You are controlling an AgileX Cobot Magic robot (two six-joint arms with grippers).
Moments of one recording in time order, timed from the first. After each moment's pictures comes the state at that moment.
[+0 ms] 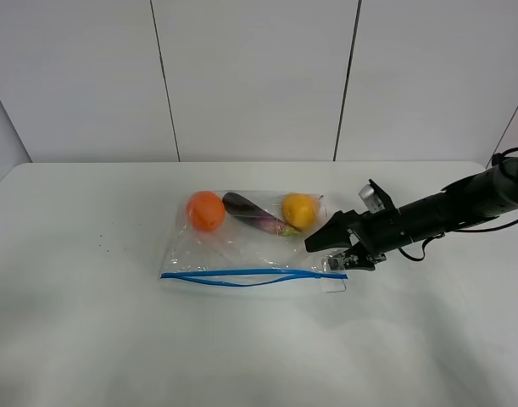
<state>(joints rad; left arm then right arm) -0.01 0.00 -0.50 0.06 1.06 -0.04 0.01 2.17 -1.09 1.29 1.07 -1.21</state>
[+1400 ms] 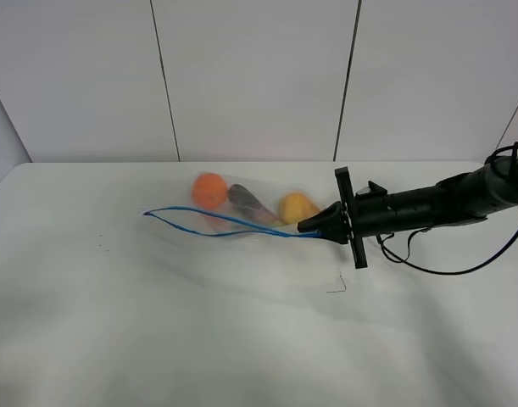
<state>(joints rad) -0.01 0.00 -0.50 0.06 1.06 -0.04 0.04 2.15 -1.09 1.52 1.21 -0.68</state>
